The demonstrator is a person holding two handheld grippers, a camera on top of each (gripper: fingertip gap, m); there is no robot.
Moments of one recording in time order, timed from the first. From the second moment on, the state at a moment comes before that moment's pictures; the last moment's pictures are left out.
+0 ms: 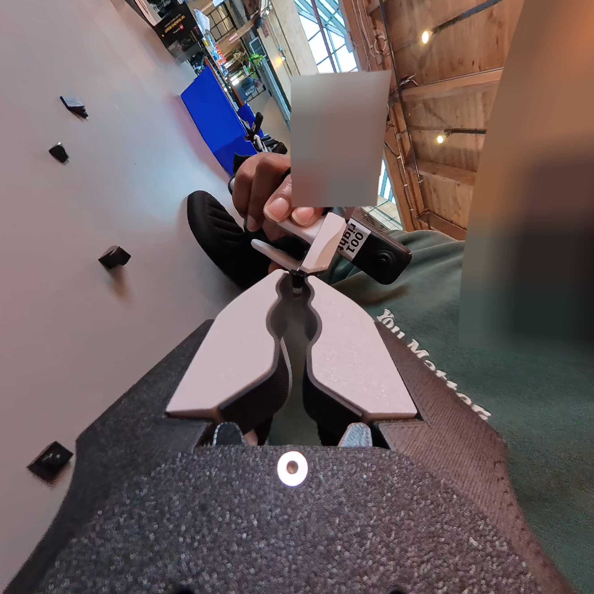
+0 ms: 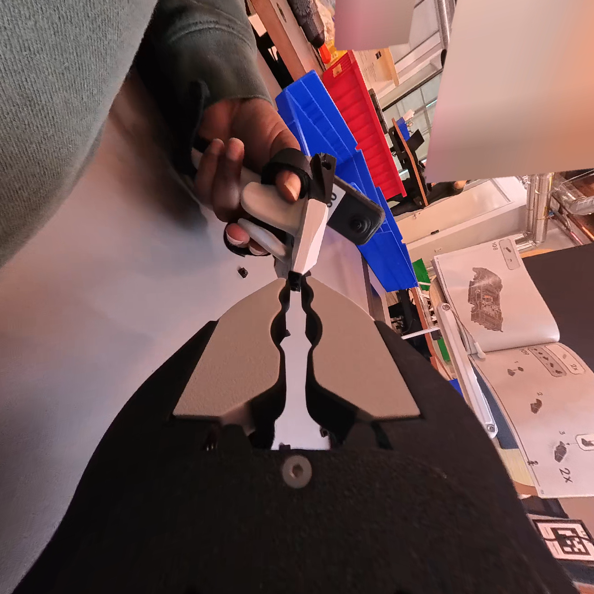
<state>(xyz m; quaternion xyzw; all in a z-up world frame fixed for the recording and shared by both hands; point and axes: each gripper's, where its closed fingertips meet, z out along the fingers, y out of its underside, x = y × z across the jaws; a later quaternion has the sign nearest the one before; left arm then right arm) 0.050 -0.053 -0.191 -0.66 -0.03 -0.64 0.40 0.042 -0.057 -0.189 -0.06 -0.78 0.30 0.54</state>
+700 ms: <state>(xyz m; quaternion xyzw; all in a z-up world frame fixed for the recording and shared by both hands) 0.043 -0.028 -0.179 -0.75 0.22 -0.35 0.52 0.033 -0.032 -0.172 -0.37 -0.65 0.64 0.17</state>
